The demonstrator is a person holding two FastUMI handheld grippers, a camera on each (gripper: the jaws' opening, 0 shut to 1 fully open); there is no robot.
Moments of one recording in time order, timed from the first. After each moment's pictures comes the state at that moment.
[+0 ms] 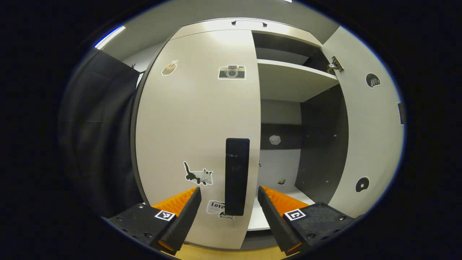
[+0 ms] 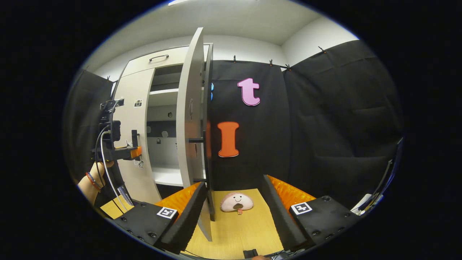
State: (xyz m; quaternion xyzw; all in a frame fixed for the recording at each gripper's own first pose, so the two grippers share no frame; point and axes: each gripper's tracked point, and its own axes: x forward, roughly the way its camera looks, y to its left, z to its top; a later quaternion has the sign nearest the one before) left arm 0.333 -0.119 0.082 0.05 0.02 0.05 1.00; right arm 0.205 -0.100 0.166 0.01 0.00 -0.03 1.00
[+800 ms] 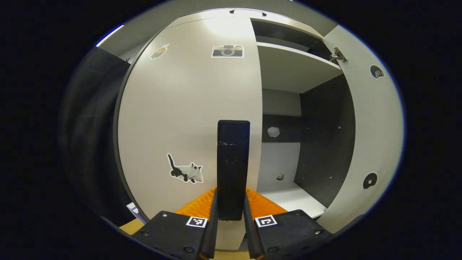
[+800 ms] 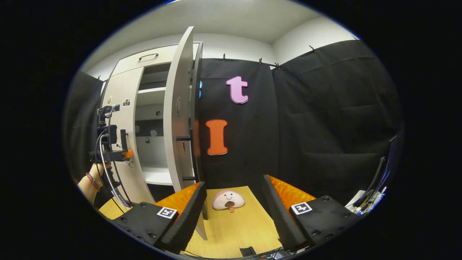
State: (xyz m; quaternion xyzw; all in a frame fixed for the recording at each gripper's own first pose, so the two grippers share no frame) left arm 0.361 -0.127 0.060 0.06 0.04 0.03 1.00; right arm 0.199 -0.108 0.164 0.03 0.01 -0.07 1.00
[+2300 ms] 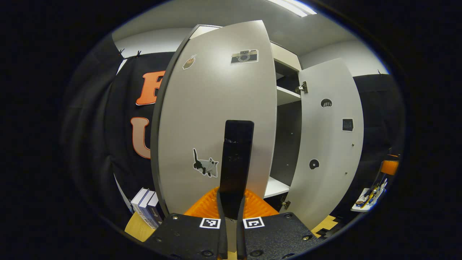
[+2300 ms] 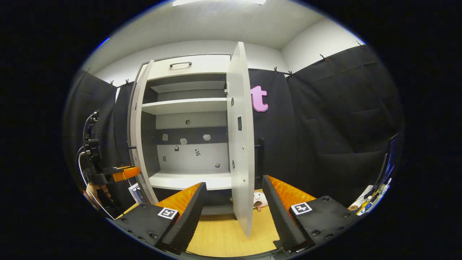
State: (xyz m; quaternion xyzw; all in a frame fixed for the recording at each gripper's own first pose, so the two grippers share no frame) left arm 0.213 -0.050 0.059 0.00 0.03 -0.15 0.99; right arm 0.149 0.056 0.187 0.04 -0.02 -0.03 1.00
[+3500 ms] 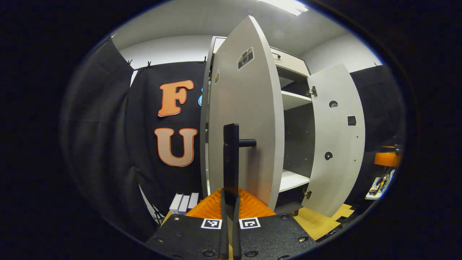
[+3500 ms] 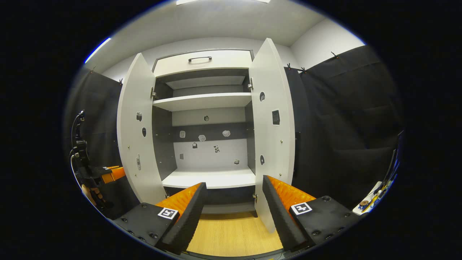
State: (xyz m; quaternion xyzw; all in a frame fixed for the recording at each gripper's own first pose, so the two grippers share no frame) left arm 0.180 0.060 0.076 0.04 0.01 -0.10 0.99; right arm 0.161 0.136 0.176 0.04 -0.01 0.02 1.00
